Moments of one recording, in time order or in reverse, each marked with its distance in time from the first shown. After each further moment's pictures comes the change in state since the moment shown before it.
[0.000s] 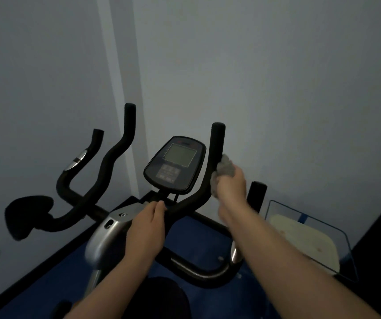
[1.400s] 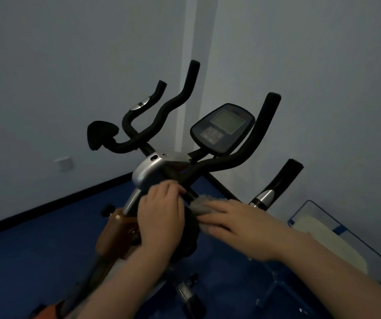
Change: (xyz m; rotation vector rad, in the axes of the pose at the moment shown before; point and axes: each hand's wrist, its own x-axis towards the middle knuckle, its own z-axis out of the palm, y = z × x) left_hand -0.119 0.004 -0.013 0.492 0.404 0.145; right_hand -0.081 0.000 -0.101 -1.278 -1.478 -0.798
